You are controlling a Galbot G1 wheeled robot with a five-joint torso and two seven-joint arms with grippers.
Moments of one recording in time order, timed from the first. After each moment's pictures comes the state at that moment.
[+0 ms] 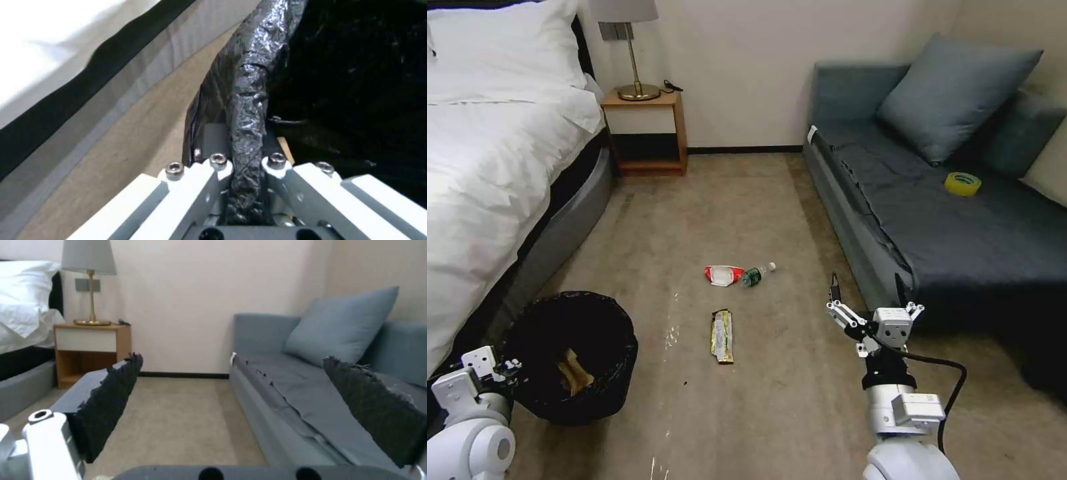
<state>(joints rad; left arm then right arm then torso) 1.53 -1.33 -0.99 -2.08 -0.50 0.64 -0.32 -1.59 1.30 0.25 2.32 -0.05 0.00 0.42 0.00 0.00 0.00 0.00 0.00</state>
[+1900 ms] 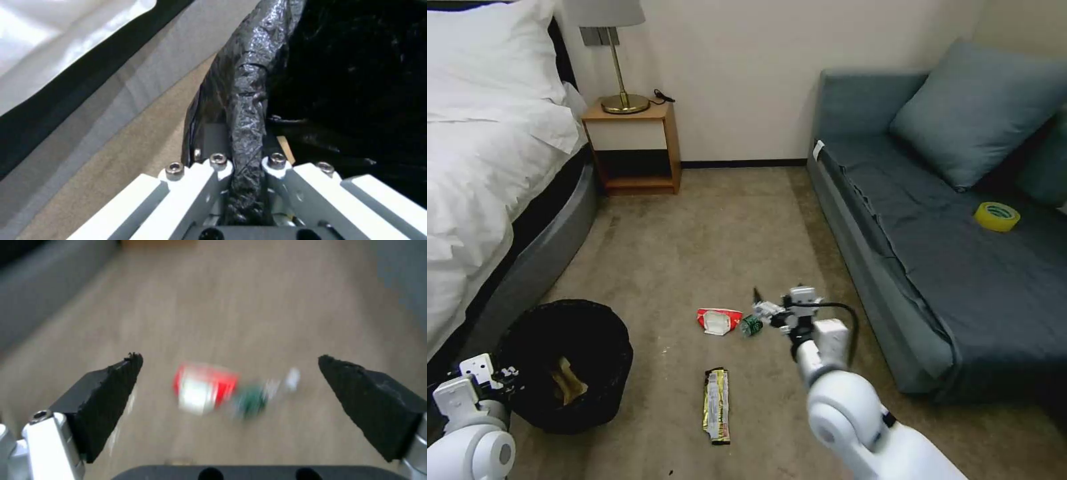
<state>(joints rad) 1.55 -1.33 -0.99 -2.06 -0.45 0.62 -0.32 -0.98 1.16 -0.20 2.00 0.79 -0.53 0.71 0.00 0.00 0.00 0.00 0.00</state>
